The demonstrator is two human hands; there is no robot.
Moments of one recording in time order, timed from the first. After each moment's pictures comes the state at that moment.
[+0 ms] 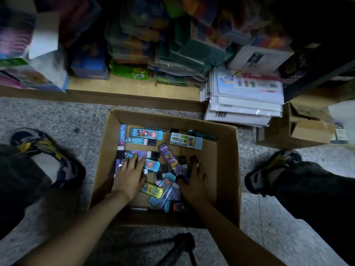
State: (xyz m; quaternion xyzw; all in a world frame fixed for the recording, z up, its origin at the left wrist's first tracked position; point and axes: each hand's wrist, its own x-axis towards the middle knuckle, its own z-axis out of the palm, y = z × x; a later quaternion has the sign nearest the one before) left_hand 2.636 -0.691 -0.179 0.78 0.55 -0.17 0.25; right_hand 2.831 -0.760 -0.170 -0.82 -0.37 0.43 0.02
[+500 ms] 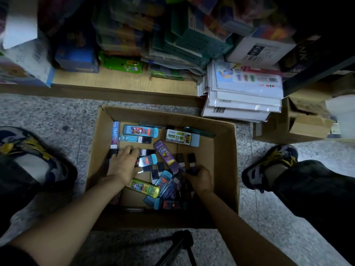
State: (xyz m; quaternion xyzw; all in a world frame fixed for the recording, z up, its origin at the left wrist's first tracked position) left_hand 2.643 -0.651 -0.186 0.79 0.54 -0.17 0.24; right_hand 2.854 -0.751 -0.174 -0.86 -0.22 0.43 0.12
